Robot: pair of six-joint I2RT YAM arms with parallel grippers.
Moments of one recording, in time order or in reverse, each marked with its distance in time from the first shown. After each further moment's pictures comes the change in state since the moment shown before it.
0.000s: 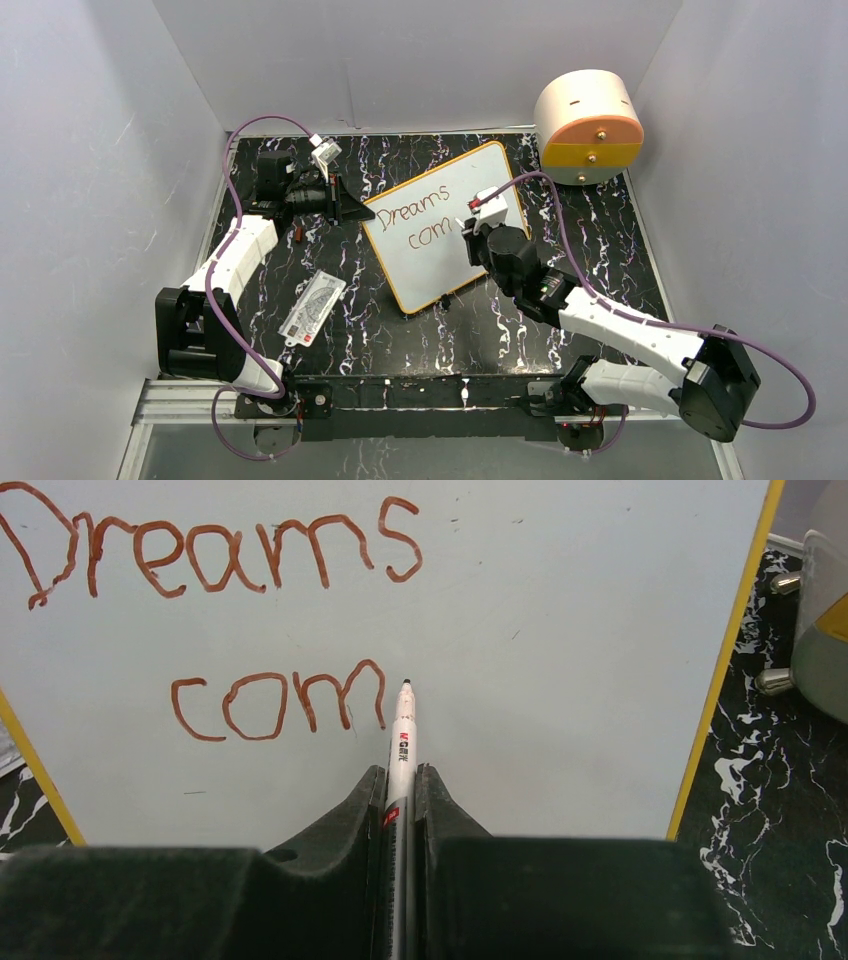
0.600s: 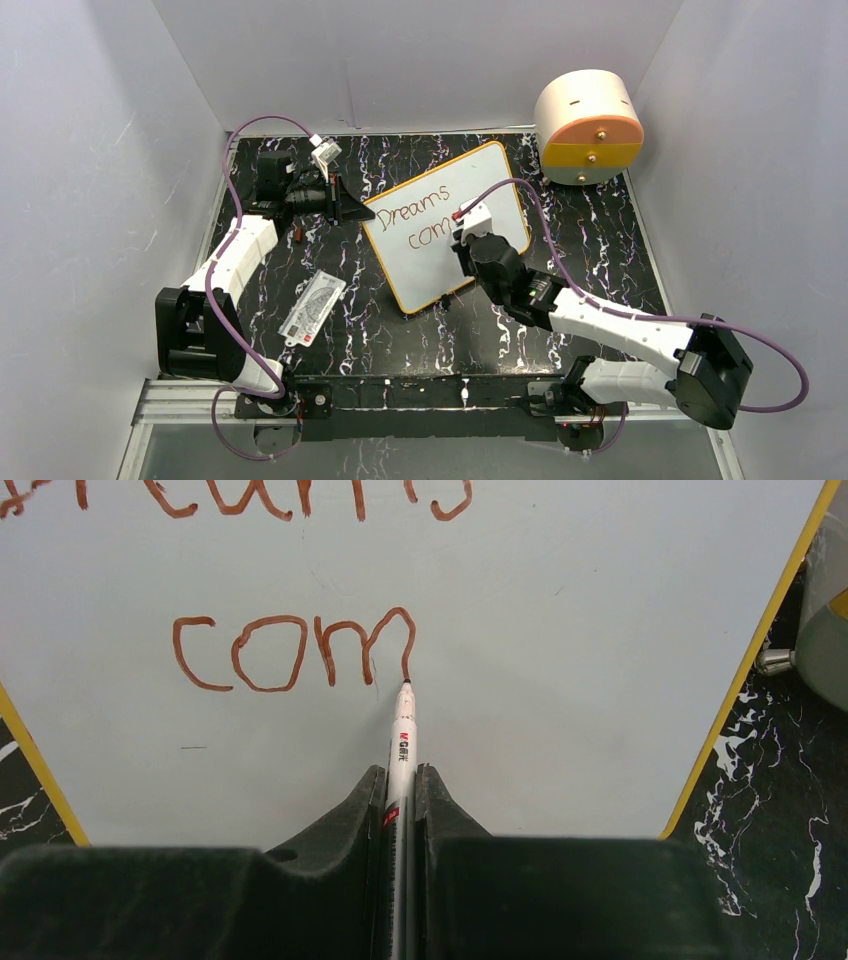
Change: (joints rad) left arm 0.000 0.000 0.000 0.002 0.000 -0.001; right arm 0.084 0.066 0.013 -0.060 0.081 -0.011
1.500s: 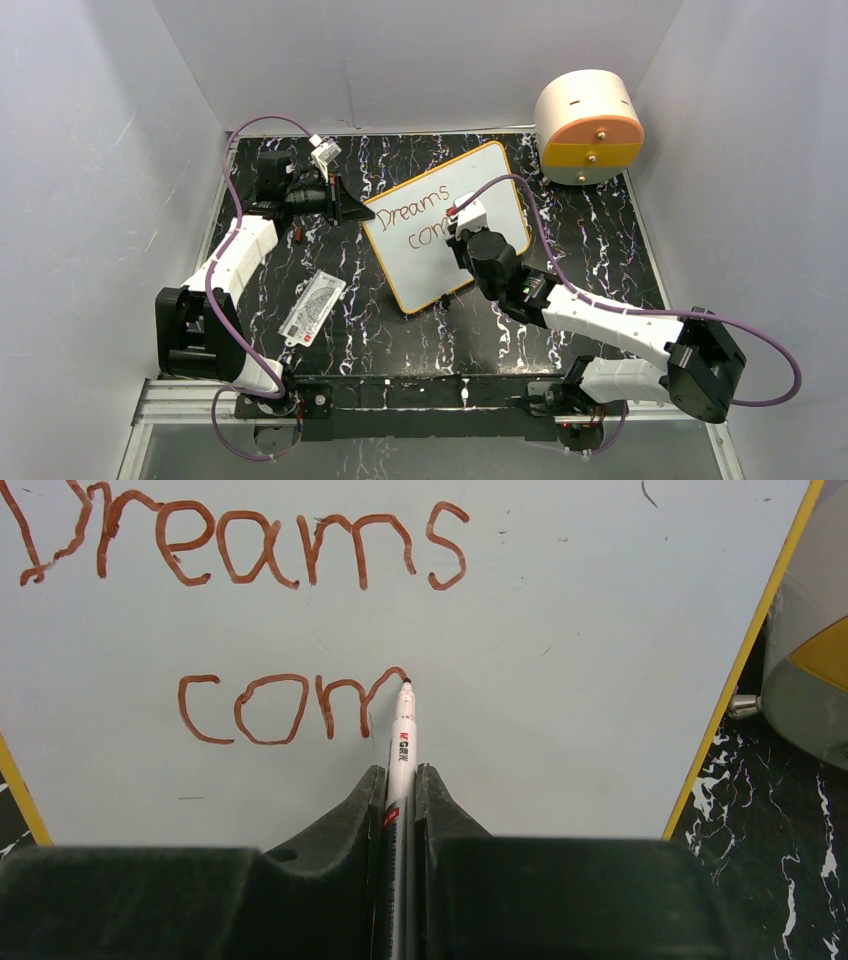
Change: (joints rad) left arm 0.001 0.000 -0.004 0.006 0.000 -0.003; right arm 0.003 0.041 0.017 0.118 0.027 -0.085
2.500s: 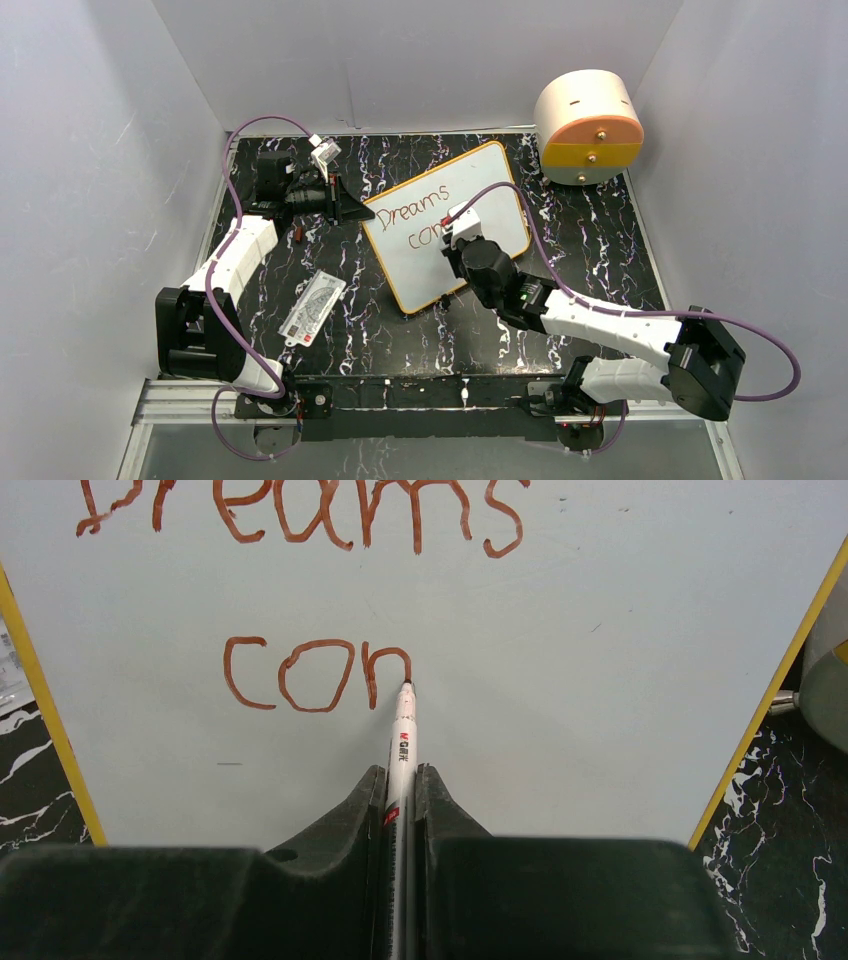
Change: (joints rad) left arm 0.001 0.000 -0.001 0.003 -0.001 -0.003; right arm 0.051 -0.005 -0.023 -0.026 0.006 0.031
